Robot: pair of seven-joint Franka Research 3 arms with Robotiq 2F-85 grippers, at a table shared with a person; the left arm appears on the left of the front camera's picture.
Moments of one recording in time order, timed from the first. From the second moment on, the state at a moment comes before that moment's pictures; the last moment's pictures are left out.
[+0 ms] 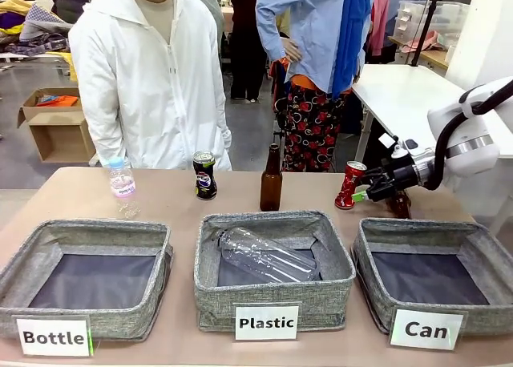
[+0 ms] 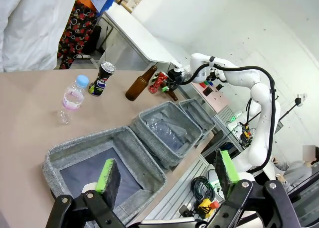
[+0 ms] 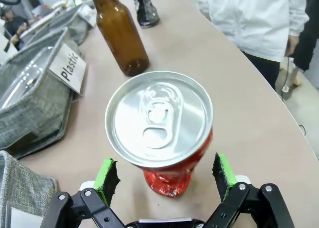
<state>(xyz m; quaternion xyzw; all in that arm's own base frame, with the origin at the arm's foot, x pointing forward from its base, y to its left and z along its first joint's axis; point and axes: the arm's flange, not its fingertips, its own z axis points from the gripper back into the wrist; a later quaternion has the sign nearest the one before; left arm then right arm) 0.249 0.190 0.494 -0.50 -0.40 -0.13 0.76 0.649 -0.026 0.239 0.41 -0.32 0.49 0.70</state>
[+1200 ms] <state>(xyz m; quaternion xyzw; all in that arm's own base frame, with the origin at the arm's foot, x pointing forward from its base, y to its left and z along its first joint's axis) 0.249 0.190 0.494 -0.50 -0.40 -0.13 0.76 0.650 -0.009 0.233 0.48 -0.33 0.49 0.65</state>
